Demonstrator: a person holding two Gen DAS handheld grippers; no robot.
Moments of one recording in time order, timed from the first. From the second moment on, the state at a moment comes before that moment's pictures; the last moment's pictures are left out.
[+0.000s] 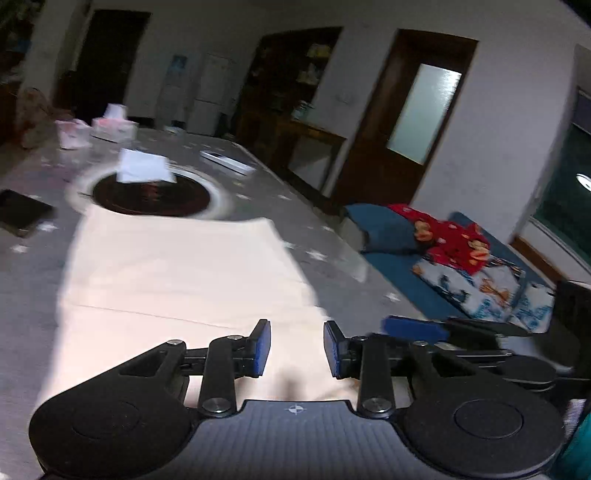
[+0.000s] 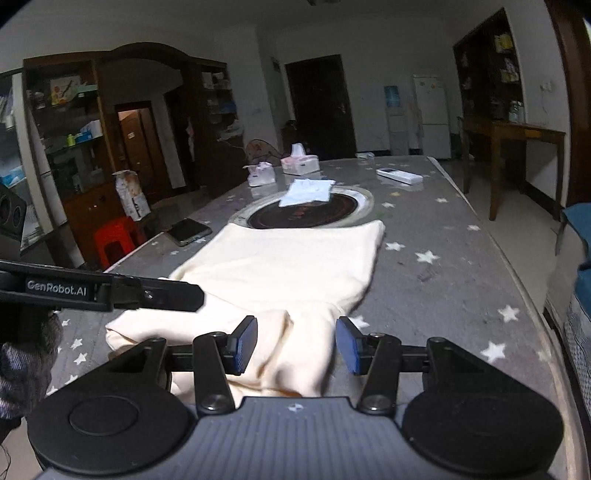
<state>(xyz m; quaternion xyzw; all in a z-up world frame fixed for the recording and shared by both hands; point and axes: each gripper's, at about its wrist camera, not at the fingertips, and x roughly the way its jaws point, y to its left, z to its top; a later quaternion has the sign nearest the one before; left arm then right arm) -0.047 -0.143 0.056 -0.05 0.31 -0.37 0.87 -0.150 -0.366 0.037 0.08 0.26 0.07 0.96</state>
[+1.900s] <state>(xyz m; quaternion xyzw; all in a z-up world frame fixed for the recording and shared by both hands) -0.147 -0.131 -0.006 0.33 0.15 -0.34 0.87 -0.221 -0.300 0.013 -0.12 0.29 0.11 0.94</state>
